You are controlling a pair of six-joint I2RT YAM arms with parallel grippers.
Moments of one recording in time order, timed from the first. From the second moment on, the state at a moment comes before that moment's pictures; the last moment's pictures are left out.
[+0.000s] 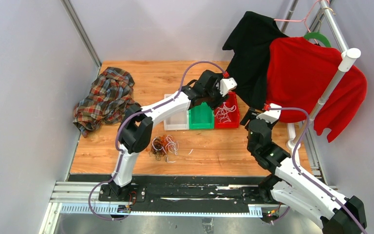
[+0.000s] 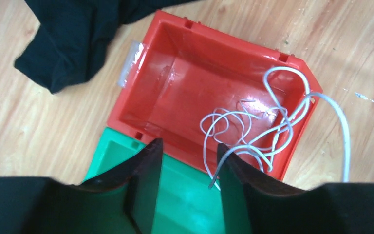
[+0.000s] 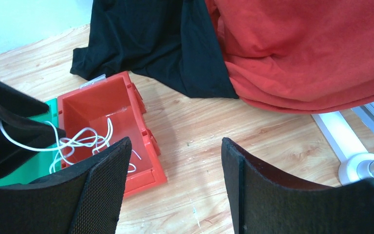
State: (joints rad) left arm -0.79 2.09 1.75 -0.29 0.18 0.32; right arm 0.64 0.75 0.47 0.03 0.91 0.35
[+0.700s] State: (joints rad) left arm -0.79 2.15 2.03 -0.77 0.18 0.51; right arm 0.55 0.86 0.56 0.05 0.65 0.37
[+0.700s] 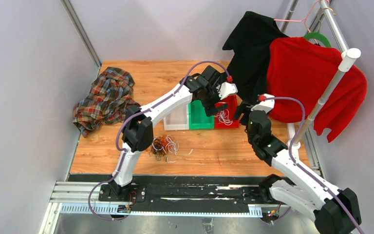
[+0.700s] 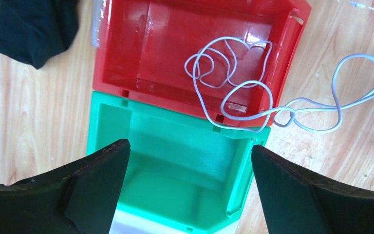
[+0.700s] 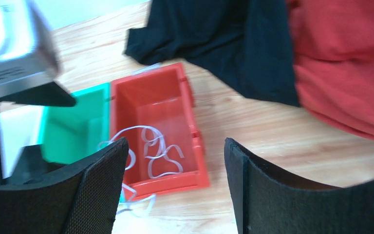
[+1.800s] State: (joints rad) left arm -0.78 2.19 2.12 -0.83 0.19 0.49; right arm 0.47 0.90 0.26 0.66 0.12 0.27
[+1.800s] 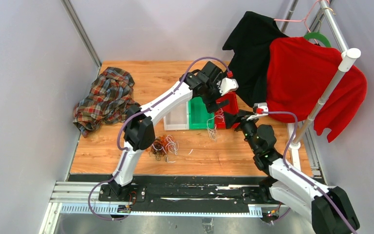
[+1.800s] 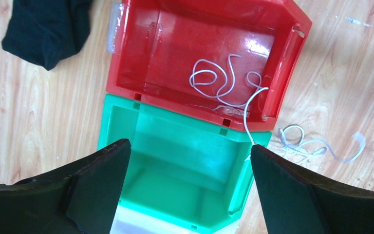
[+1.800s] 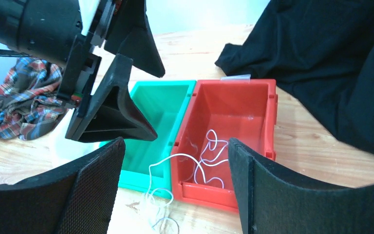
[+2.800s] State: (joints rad) left arm -0.36 1.62 1.60 -0.95 0.29 0.44; right arm 0.57 1.35 0.51 0.30 0.01 0.25
